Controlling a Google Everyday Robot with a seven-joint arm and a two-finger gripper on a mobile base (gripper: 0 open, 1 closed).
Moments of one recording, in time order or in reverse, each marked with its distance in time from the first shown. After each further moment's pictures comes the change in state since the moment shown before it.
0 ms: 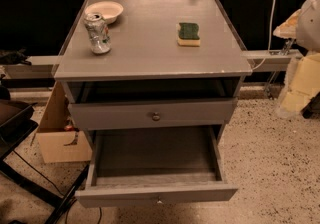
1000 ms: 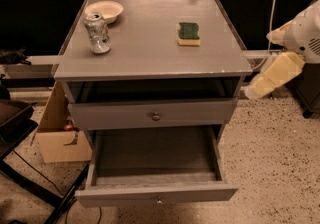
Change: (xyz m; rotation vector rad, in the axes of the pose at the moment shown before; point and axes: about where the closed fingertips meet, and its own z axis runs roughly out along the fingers) arm -0.012 -0.048 0.051 0.019 -0.293 0.241
